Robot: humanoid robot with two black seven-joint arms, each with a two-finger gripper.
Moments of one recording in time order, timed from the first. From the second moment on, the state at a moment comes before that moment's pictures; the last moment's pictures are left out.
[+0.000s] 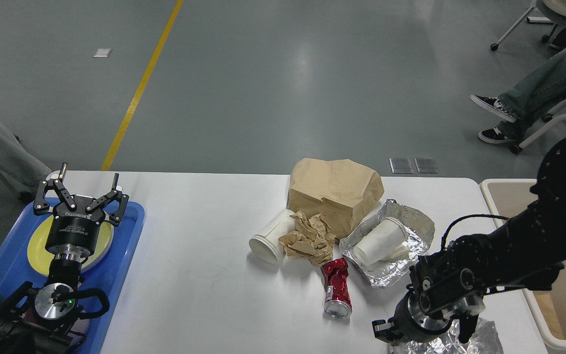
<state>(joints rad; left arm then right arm) -0.34 0.23 -1.21 -0.67 -0.11 -0.67 -0.32 1.53 -0.13 -1.12 1.57 -0.19 0.06 -0.16</state>
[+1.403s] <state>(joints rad) -0.34 0.23 -1.21 -0.67 -0.11 -0.67 -0.32 1.40 -0.64 -1.17 0.75 -0.15 0.34 -0.16</state>
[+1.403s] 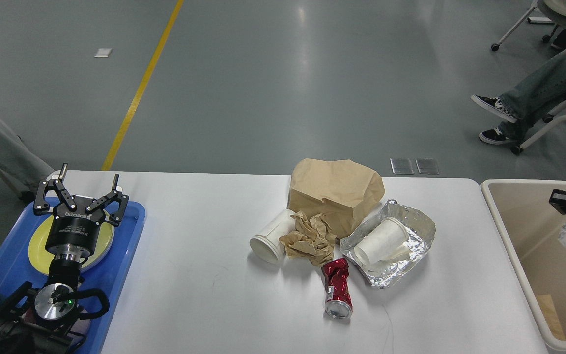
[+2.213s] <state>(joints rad) -0.34 0.23 -1.21 -0.67 -0.11 -0.67 -0.32 0.66 -0.30 -0.81 0.09 -0.14 -0.06 -0.13</state>
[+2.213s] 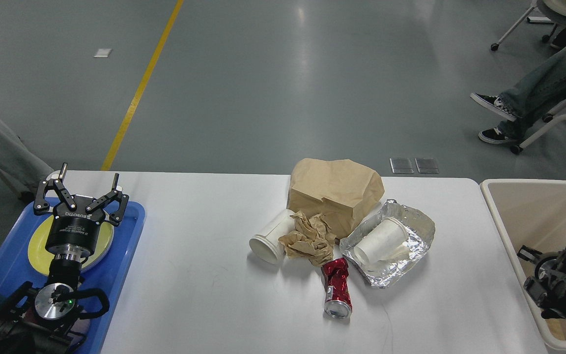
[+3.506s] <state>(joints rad) -0.34 0.23 -1.21 -0.67 -0.11 -0.67 -0.32 1.59 -0.49 -1.19 1.04 -0.19 0.23 -0.36</state>
